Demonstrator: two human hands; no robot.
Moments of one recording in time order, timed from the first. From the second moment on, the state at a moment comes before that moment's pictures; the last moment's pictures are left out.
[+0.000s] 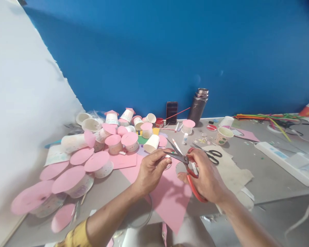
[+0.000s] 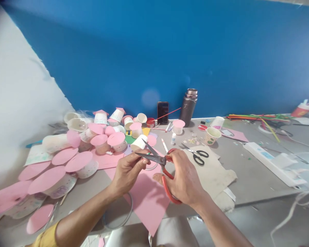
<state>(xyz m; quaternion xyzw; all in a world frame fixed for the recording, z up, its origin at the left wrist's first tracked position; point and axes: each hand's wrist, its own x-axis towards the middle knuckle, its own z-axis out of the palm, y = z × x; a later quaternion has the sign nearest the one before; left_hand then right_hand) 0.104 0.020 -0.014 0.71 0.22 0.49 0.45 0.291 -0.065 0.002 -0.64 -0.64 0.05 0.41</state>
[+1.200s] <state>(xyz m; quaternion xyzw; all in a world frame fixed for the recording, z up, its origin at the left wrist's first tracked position) 0.102 0.018 -0.003 0.73 0.18 0.48 0.44 0.286 -0.069 0.007 -0.68 -0.59 0.21 0.38</state>
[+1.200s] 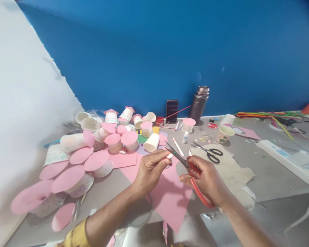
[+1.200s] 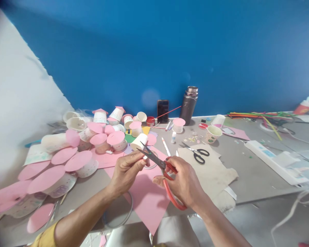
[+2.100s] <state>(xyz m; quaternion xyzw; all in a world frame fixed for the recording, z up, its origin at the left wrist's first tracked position) 0.106 0.010 -0.003 0.66 0.23 0.45 0.56 0.280 -0.066 -0.009 -0.68 -0.61 0.00 0.40</state>
